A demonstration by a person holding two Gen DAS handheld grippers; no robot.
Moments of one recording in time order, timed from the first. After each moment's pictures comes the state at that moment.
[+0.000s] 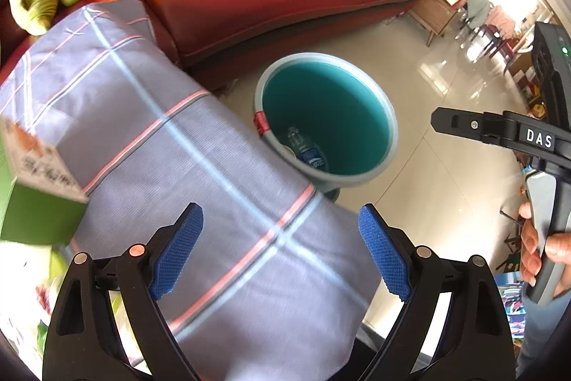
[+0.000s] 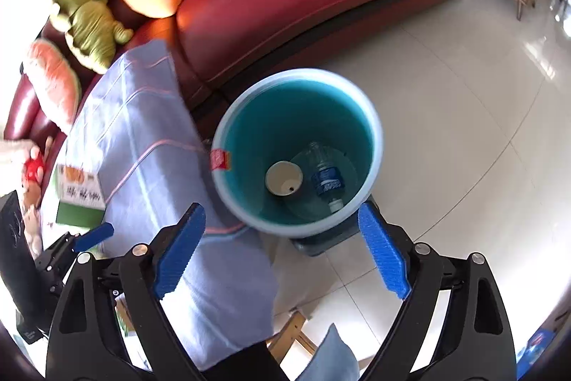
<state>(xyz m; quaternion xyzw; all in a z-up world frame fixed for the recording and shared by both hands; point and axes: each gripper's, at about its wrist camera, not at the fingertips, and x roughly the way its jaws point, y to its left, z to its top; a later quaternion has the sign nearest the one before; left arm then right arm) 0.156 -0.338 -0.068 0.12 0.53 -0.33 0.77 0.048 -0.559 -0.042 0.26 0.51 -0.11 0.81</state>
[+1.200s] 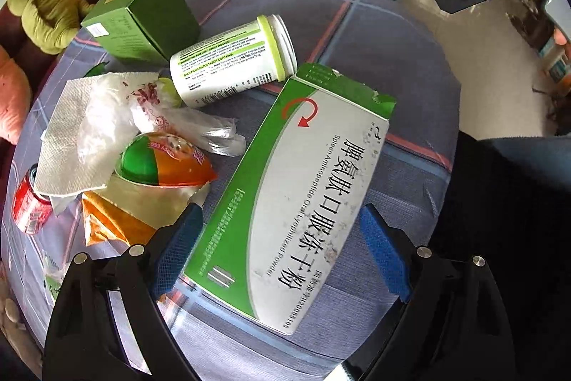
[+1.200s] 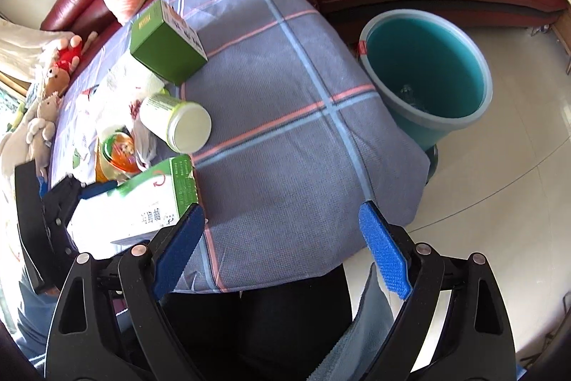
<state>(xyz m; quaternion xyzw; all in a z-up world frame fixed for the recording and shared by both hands) 0.067 -0.134 -0.107 0.31 0.49 -0.36 0.73 0.006 -0.362 -0.049 0.16 0.57 0.01 0.80</state>
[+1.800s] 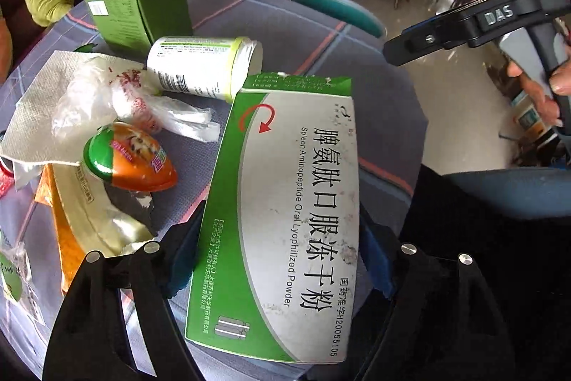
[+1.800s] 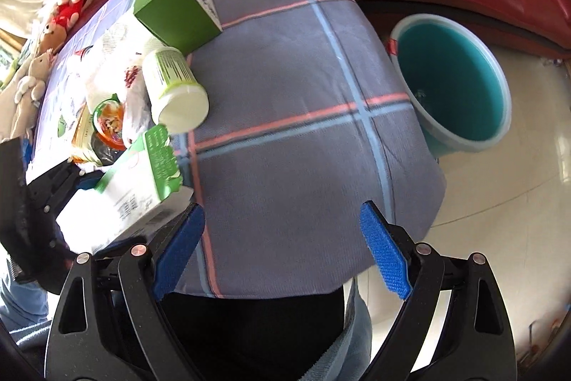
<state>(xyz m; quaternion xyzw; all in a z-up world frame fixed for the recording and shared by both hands) 0.059 -0.101 -0.094 0.17 0.50 -0.40 0.75 0.042 -0.333 -0.056 0.10 0.61 0.04 0.79</state>
